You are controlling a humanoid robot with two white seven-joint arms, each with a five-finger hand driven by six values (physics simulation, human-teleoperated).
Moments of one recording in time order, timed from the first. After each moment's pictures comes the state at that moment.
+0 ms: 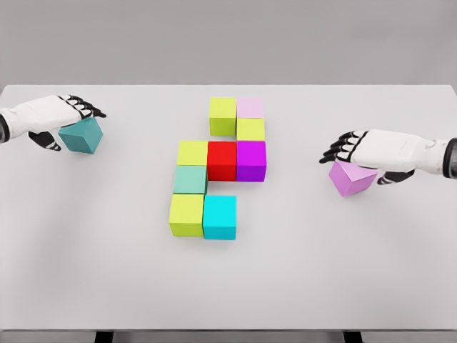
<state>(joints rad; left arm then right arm) -0.97 0.81 -1.10 -0.88 -0.53 -0.61 -0.11 -0.52 -0.91 0.51 -1.57 0.46 -0.61 0.61</state>
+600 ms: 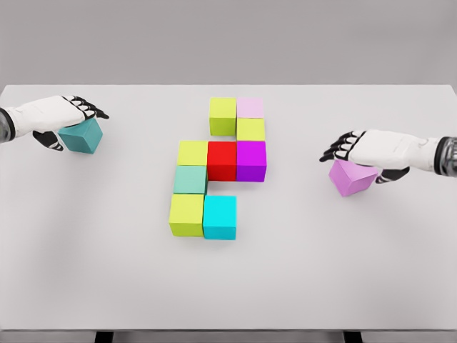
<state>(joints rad) -0.99 0.79 -1.10 -0.85 -0.56 -0.61 -0.13 -0.56 -0.87 0.55 -1.48 0.50 -0.61 0.61</state>
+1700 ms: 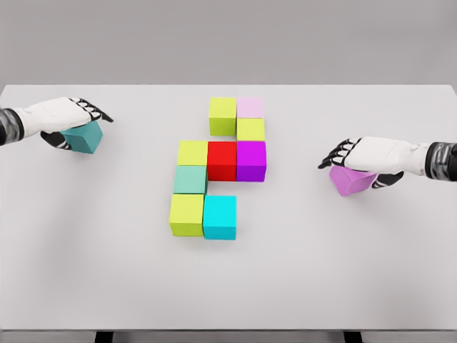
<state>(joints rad) -0.99 0.74 -1.10 -0.80 -0.57 -0.61 -0.13 -0.57 -0.84 0.58 -1.43 0.53 -0.61 0.61</state>
